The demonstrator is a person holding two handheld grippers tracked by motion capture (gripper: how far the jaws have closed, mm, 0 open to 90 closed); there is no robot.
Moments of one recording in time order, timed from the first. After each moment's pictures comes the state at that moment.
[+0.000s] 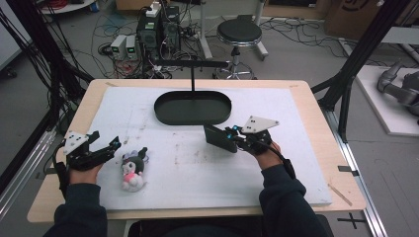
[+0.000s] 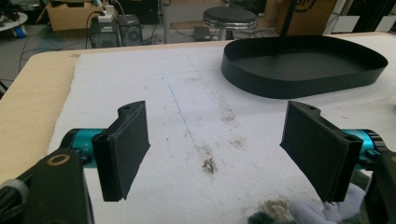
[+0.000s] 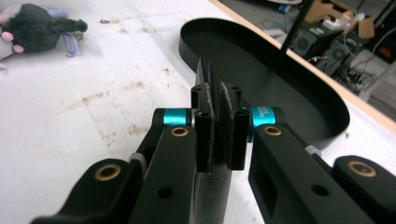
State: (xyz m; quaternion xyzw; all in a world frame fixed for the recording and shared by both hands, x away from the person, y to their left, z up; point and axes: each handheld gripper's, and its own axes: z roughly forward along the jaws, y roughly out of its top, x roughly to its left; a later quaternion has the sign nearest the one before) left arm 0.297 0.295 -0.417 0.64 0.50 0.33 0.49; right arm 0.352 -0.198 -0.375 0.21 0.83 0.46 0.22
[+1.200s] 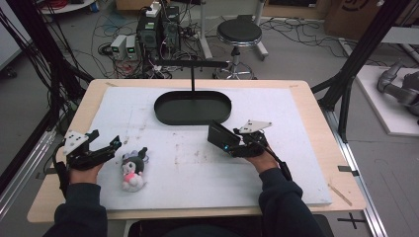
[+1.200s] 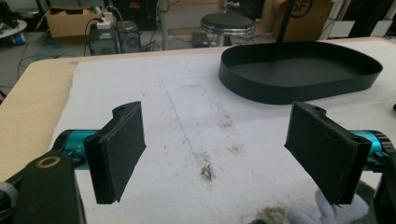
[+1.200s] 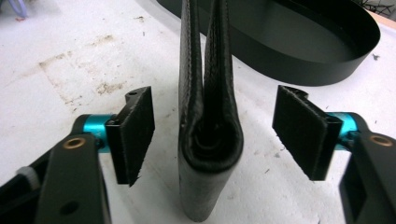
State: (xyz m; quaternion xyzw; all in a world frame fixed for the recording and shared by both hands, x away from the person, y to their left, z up) left arm 0.298 0.294 -0.415 0.63 0.49 0.34 0.50; right arm 0.373 -0.199 -0.418 0.29 0.84 0.42 0.18
